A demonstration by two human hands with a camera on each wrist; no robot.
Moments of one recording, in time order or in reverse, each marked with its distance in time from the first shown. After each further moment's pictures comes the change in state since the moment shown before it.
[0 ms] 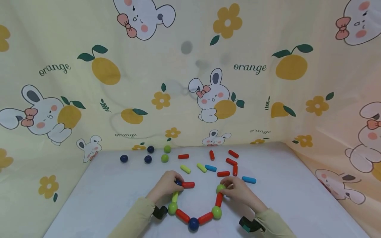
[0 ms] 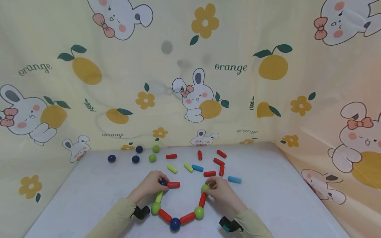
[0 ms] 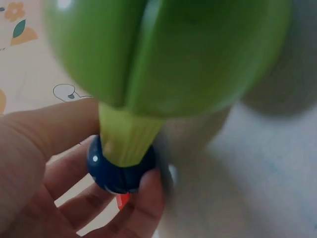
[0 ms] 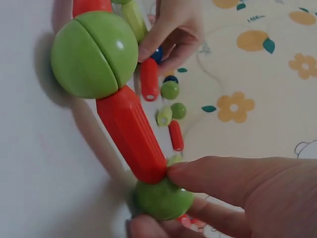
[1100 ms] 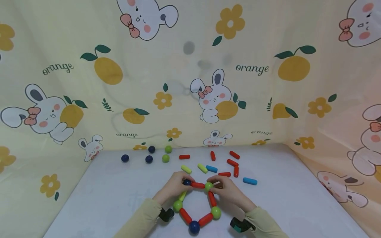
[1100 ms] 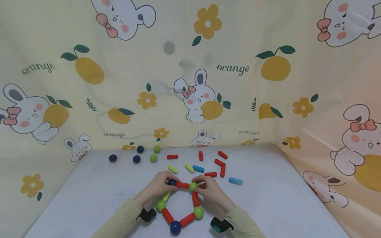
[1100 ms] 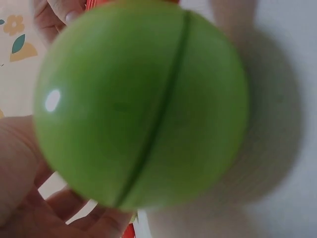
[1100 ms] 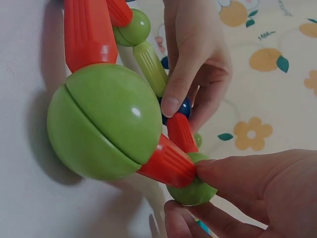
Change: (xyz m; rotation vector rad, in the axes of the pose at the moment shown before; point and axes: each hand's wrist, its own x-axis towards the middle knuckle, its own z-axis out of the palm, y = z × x) left_hand 0.009 0.011 0.018 -0.063 -0.015 0.117; right_hand 0.019 -0.017 0.023 0.091 -0.135 -0.154
